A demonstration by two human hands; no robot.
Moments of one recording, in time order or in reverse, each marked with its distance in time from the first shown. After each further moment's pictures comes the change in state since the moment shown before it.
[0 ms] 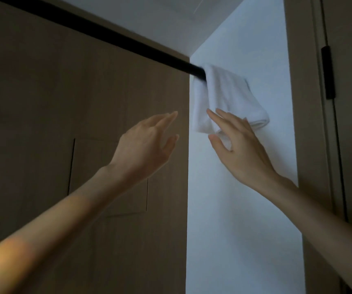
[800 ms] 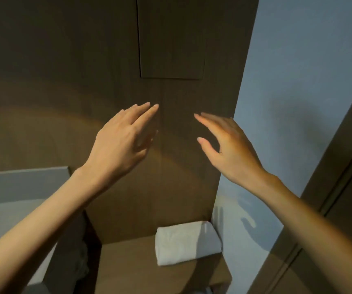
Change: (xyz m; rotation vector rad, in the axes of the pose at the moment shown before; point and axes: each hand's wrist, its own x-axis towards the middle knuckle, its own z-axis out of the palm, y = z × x) left_hand -0.303 0.010 -0.100 0.248 -0.432 -0.246; right_hand -0.250 -0.143 0.040 0.328 -0.535 0.123
